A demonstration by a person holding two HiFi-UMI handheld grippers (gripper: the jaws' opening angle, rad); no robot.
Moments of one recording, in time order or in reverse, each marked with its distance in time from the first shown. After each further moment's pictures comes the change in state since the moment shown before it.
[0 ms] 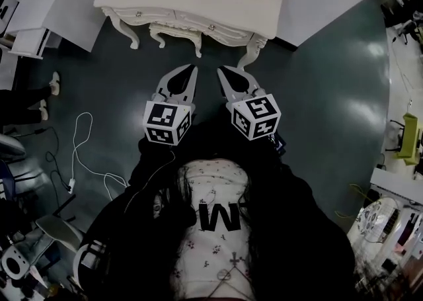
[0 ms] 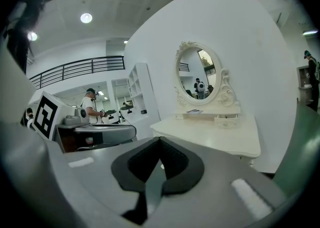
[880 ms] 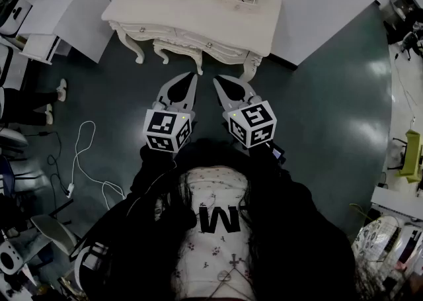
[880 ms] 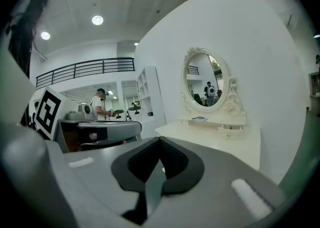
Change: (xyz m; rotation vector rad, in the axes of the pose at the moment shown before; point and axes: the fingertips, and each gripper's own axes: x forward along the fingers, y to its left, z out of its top) left arm 0.009 -0.035 0.034 0.002 -0.077 0.049; right arm -0.025 -0.011 0.029 -0.083 -0.015 0.084
